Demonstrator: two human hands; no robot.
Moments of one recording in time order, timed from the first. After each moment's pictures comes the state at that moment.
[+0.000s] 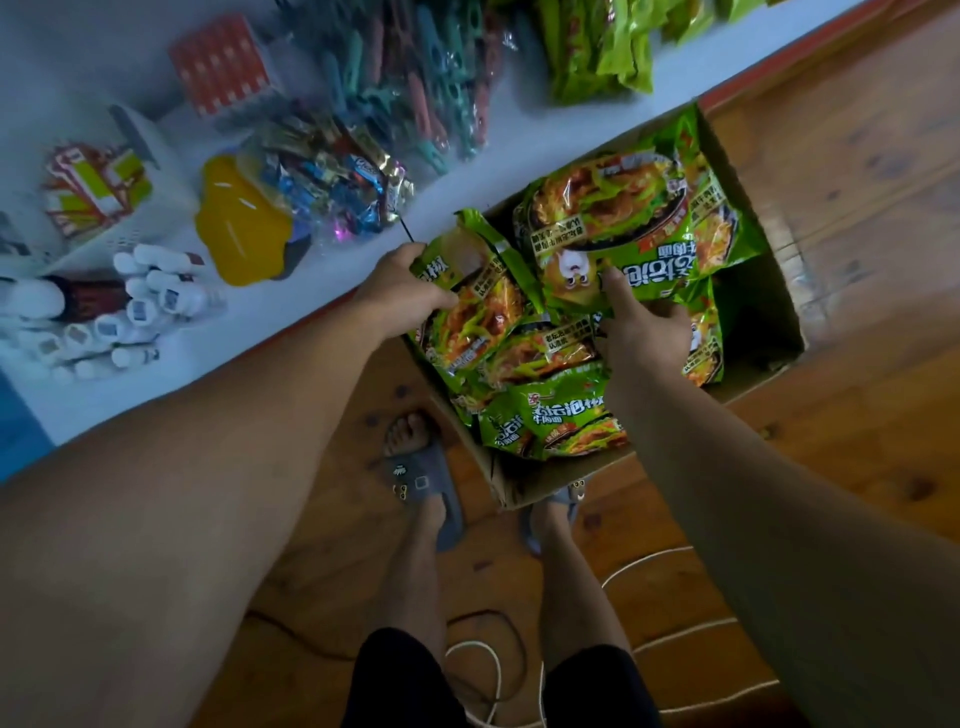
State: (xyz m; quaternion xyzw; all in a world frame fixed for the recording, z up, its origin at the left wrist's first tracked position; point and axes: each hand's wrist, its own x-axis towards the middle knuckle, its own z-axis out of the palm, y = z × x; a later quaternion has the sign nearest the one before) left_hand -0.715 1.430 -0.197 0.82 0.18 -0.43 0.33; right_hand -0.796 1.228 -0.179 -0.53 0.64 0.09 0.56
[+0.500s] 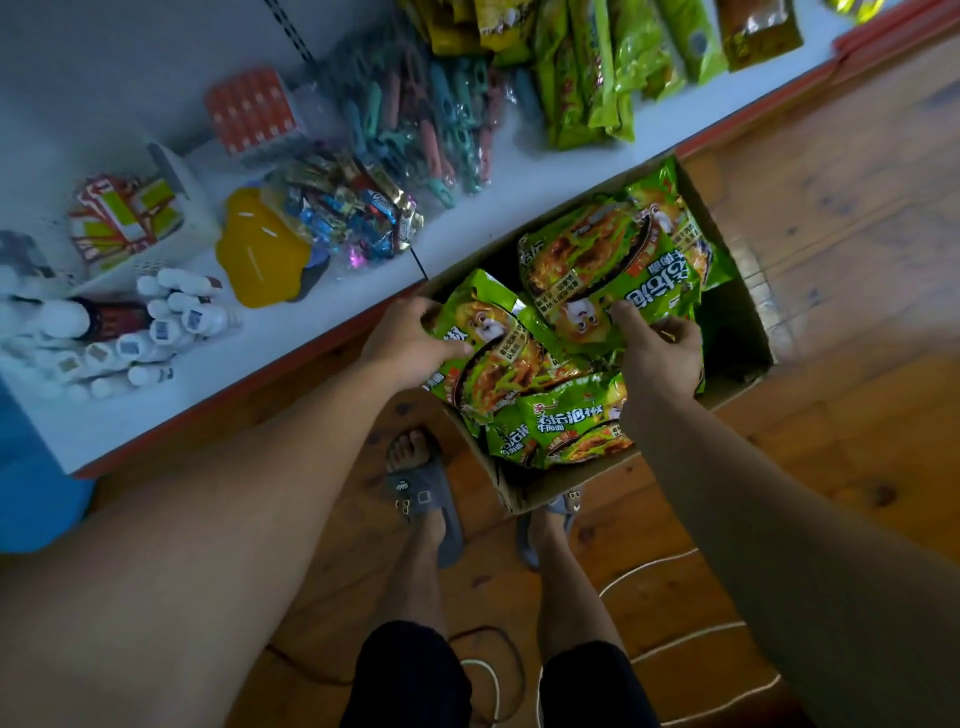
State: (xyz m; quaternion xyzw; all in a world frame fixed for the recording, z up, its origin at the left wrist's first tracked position) left_hand -0.745 1.447 -0.165 0.84 0.13 -0.42 0.31; right_hand -0.804 1.229 -0.138 -0.57 0.61 0.06 0.55
